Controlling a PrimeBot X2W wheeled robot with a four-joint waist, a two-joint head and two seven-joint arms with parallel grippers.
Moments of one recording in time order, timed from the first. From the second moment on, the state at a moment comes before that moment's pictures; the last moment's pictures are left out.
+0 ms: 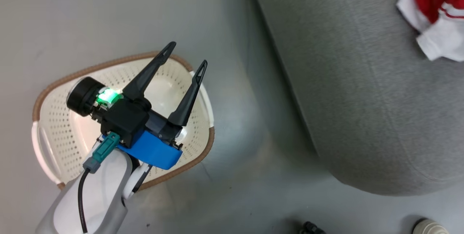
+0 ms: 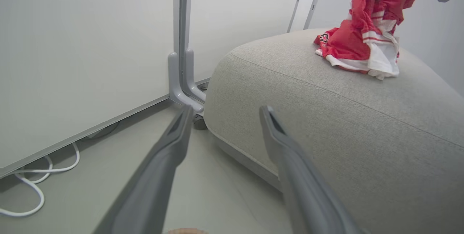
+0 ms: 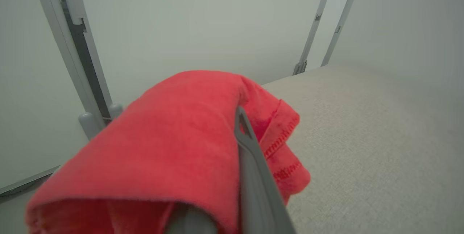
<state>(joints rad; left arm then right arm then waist) -0.49 0.35 -0.53 0.08 -0.28 -0.13 -0.22 -0.98 -0.44 -0.34 0.69 0.33 0.13 -0.07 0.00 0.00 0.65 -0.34</state>
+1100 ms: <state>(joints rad) -0.47 0.24 -0.52 0.18 -0.37 -0.12 -0.26 -0.91 -0.45 -0.19 0.95 0.29 0.13 -0.20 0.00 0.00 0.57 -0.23</state>
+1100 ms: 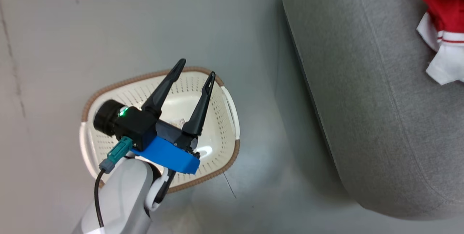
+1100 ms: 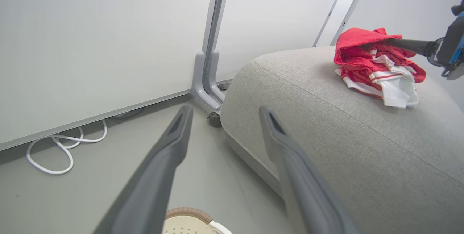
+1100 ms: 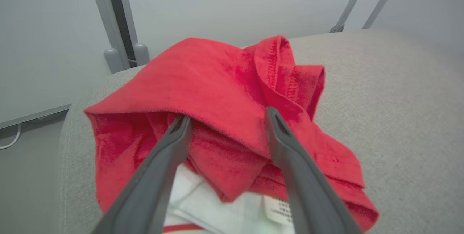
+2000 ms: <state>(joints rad) -0.04 0.11 -0.23 0.32 -0.39 -0.13 -0.26 -0.17 -0.23 -0.12 0.25 0.25 0.13 -0.03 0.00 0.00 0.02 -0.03</state>
